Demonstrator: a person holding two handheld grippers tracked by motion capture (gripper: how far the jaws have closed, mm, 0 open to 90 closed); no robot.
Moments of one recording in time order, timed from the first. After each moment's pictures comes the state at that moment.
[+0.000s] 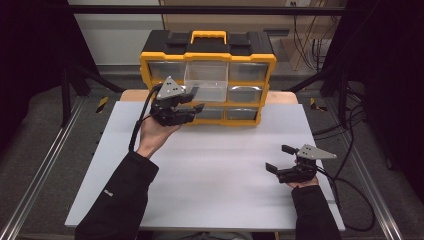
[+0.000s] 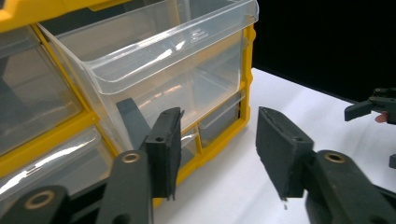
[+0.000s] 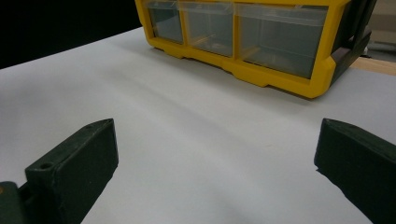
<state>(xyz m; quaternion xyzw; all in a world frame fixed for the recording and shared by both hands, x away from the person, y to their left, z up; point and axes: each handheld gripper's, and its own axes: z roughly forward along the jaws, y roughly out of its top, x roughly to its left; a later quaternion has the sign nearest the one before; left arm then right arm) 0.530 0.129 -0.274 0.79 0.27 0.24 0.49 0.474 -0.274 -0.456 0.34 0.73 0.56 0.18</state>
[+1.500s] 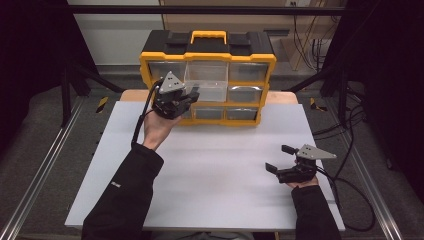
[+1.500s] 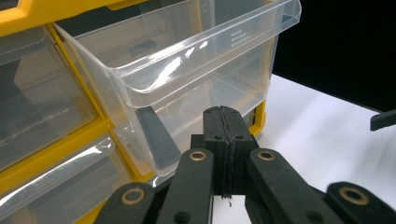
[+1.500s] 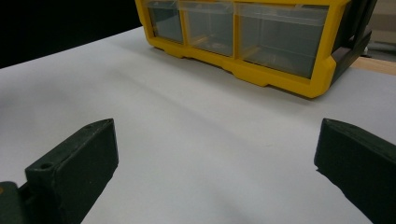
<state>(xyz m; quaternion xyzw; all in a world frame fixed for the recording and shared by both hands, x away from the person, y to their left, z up) 0.552 0.127 -0.278 0.78 0.28 0.26 0.49 0.474 -0.274 -0.456 0.34 0.73 0.56 0.18</state>
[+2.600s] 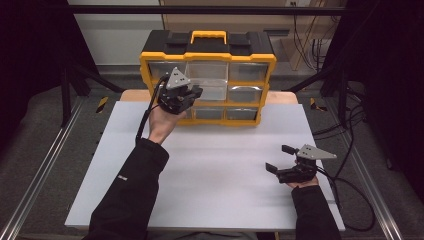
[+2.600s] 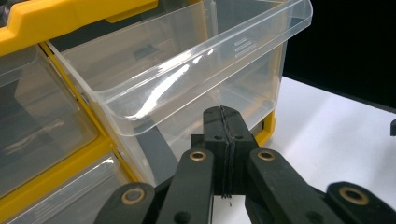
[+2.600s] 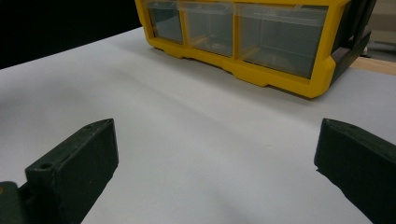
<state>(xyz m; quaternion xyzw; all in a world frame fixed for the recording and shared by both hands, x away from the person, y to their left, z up) 0.567 0.117 -0.277 0.79 0.27 0.27 0.48 0.473 -0.274 -0.456 0.34 0.73 0.56 0.18</state>
